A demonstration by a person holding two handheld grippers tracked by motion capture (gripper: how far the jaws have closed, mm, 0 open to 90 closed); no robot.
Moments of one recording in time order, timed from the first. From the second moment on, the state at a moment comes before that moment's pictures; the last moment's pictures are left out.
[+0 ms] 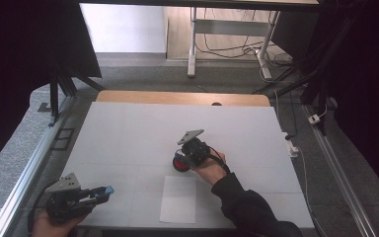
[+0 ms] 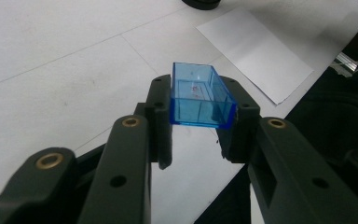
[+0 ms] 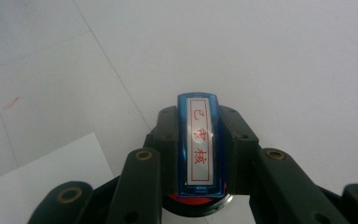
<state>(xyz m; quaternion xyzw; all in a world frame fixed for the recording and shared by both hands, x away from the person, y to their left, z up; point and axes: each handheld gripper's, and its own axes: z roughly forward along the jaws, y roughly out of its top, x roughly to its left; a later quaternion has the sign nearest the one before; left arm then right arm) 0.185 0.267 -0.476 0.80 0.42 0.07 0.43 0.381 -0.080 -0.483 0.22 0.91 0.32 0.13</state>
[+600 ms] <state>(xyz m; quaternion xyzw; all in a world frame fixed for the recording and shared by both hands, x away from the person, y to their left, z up) 0.185 0.268 -0.476 0.79 0.43 0.06 0.43 0.386 -0.091 -0.471 0.25 0.89 0.37 0.09</state>
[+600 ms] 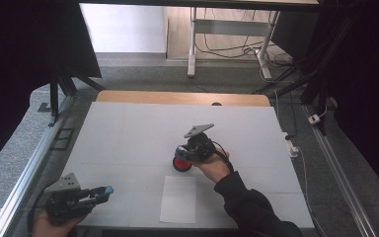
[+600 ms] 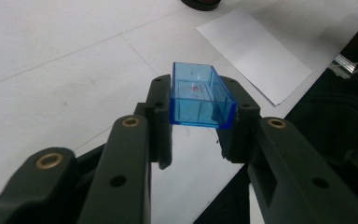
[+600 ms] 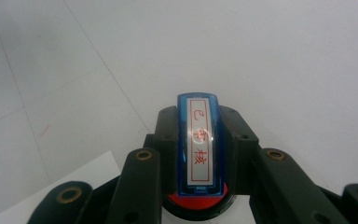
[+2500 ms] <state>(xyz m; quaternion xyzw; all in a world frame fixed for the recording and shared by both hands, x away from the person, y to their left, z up) 0.186 0.268 -0.477 0.79 0.43 0.06 0.43 0.390 -0.086 -0.488 0.25 0.90 0.35 0.07</state>
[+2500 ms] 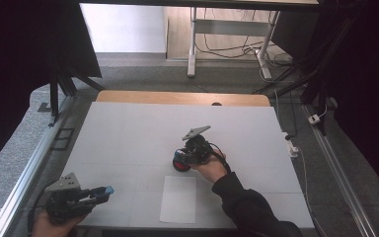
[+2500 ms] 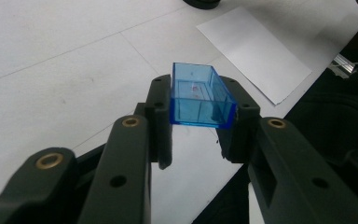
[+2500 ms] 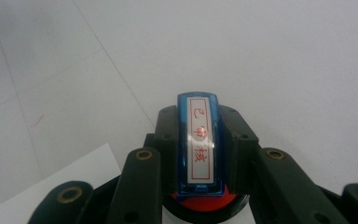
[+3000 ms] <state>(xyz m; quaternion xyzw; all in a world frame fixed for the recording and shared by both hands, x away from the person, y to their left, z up) 0.187 0.268 -0.477 0.79 0.43 0.06 0.42 0.375 -0.076 -0.486 0.22 0.91 0.32 0.13</state>
